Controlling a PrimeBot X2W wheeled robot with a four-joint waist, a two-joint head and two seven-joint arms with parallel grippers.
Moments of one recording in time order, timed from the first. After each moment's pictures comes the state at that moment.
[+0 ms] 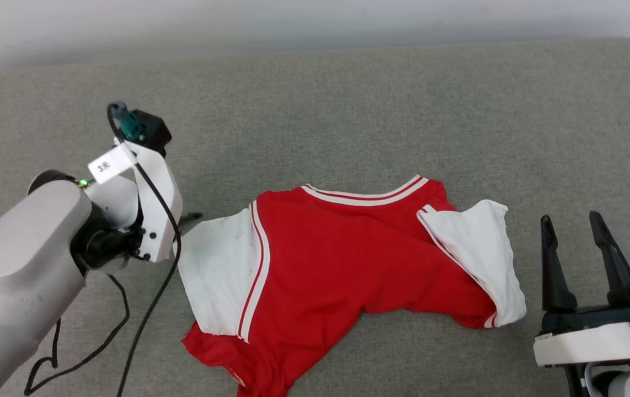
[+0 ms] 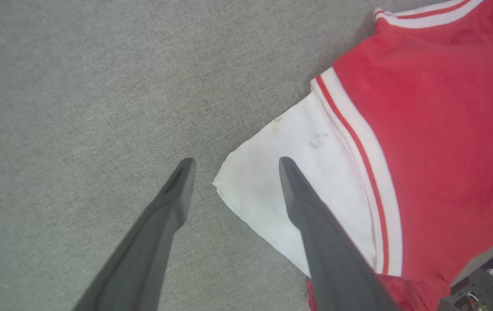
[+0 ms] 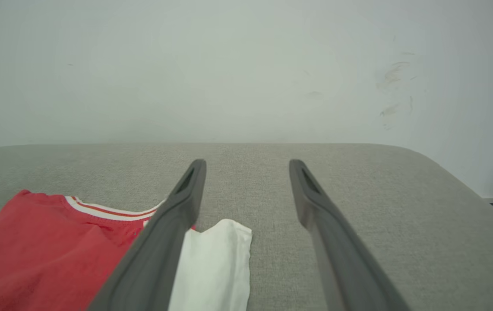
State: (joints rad) left arm -0.95 0.69 -1.00 0.41 -1.10 -0.05 0.65; right arm -0.03 -0.05 -0.08 -0.03 0.09 0.13 -0.26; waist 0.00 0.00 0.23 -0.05
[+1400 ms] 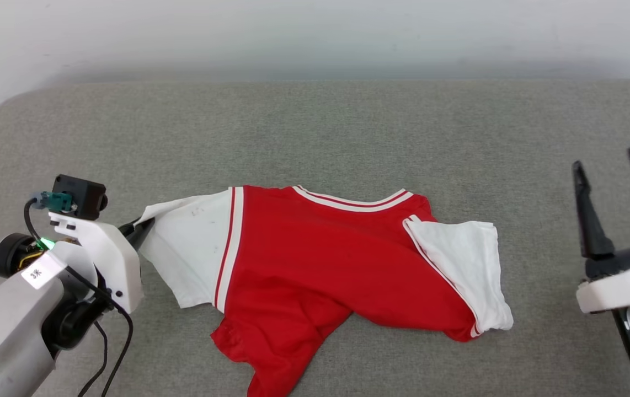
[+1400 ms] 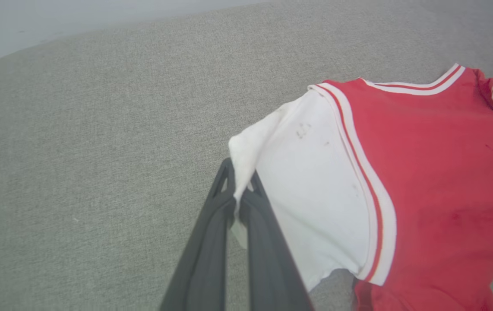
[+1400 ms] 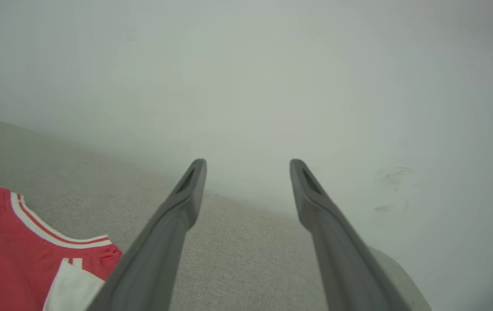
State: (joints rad) left arm -0.67 0.79 -0.93 0.36 -1.08 0.05 0.11; right arm -0.20 -0.23 -0.08 0.02 0.00 0.13 -0.26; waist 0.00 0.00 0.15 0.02
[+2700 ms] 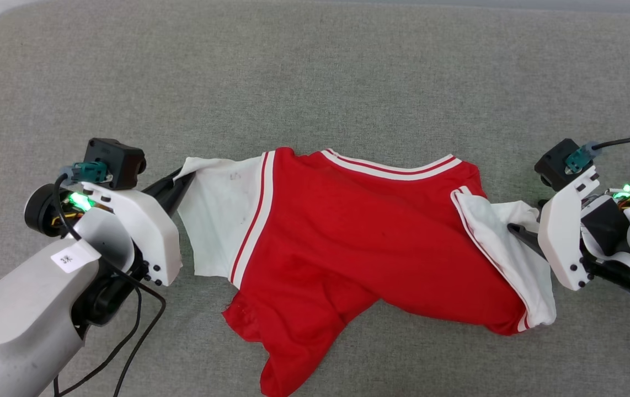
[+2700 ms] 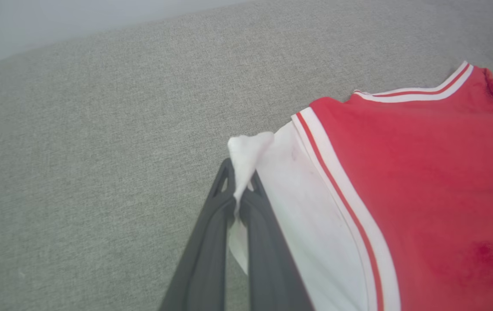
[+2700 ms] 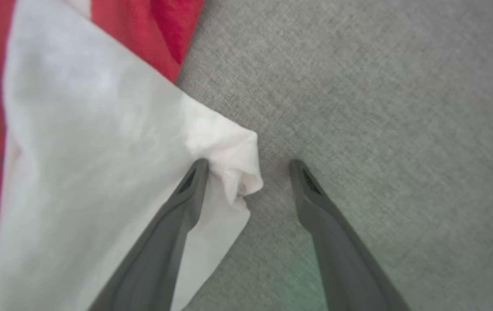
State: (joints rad) left arm -0.75 0.76 -0.93 0.17 -0.98 0.13 0.07; right arm -0.84 -0.70 1.04 0.47 0.81 0.13 0.50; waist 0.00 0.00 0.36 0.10
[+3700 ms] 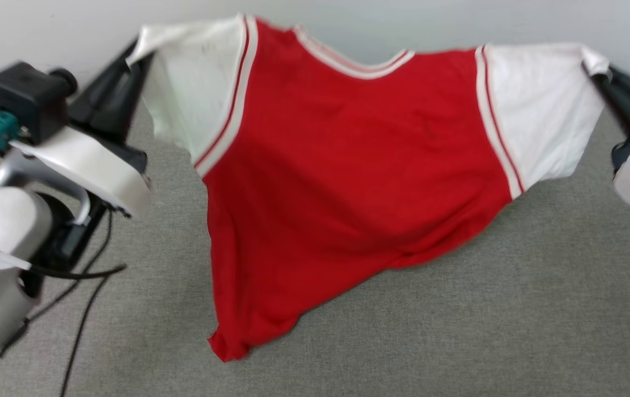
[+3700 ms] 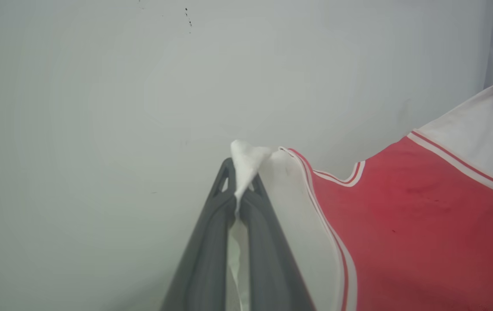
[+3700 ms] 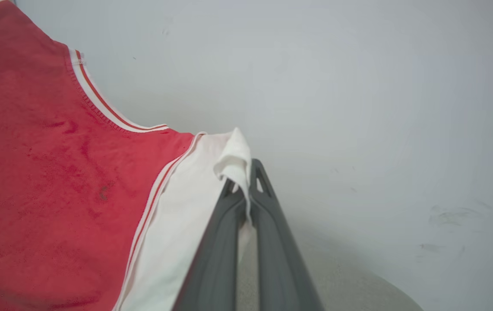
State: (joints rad) left arm -0.84 0.85 -0.82 -0.05 -0.86 0.23 -0.14; right arm -0.84 -0.73 0.70 0.40 0.73 0.13 -0.09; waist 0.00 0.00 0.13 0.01
